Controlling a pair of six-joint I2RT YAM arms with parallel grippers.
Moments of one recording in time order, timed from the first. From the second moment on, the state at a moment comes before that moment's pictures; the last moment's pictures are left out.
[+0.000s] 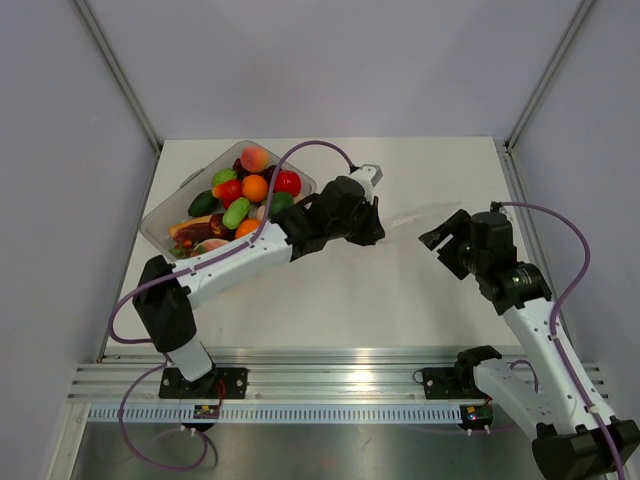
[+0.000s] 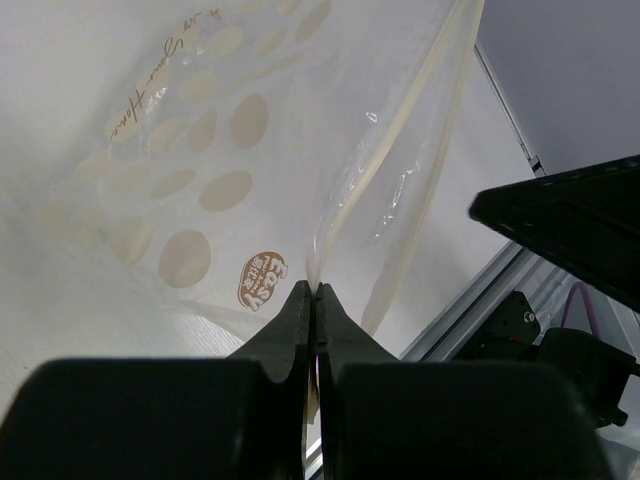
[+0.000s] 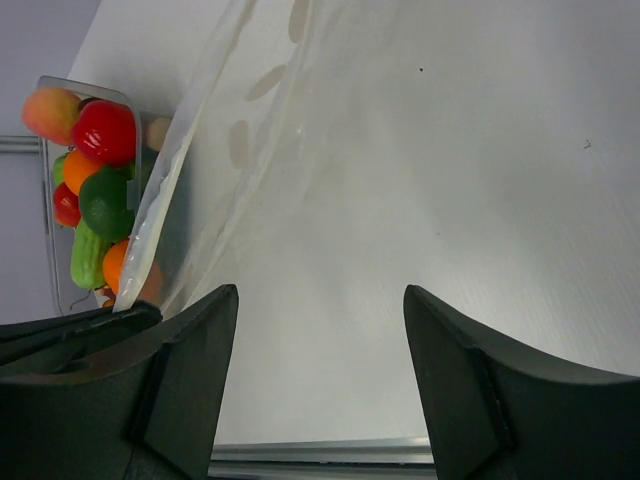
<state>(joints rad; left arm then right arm) -0.93 1.67 1.48 -0.36 0.03 -0.56 0.24 0.81 0.89 -0.70 0.04 0.93</state>
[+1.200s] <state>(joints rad) -0.94 1.61 1.43 -0.35 0.07 -0.57 0.24 0.97 0.91 -0.51 0.04 0.79</state>
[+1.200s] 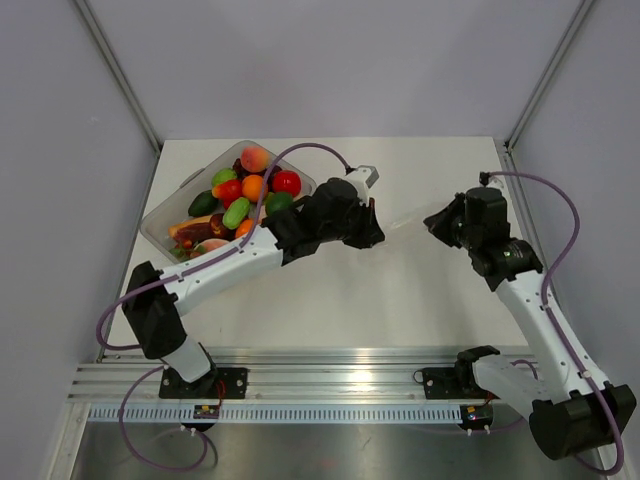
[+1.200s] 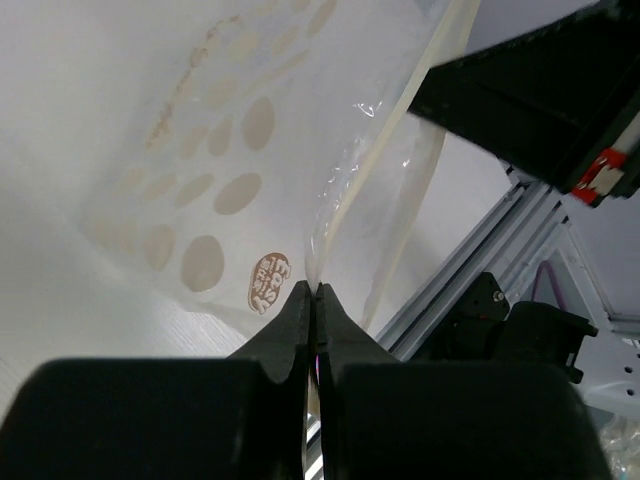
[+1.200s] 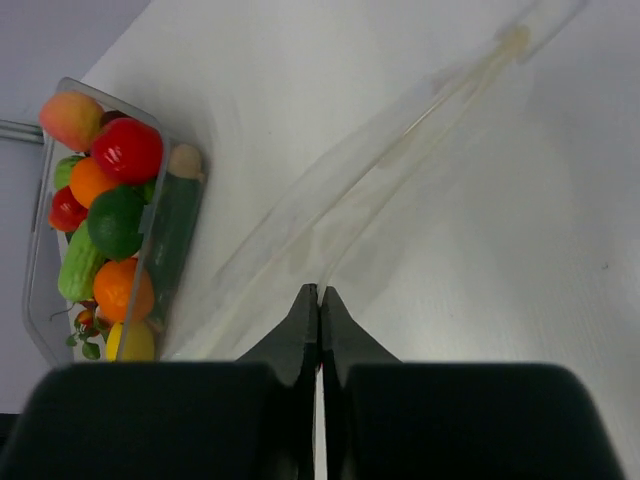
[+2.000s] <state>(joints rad) -0.94 1.58 1.46 -0.31 0.21 -0.64 0.26 1.18 1.39 -0.94 -0.12 0.40</state>
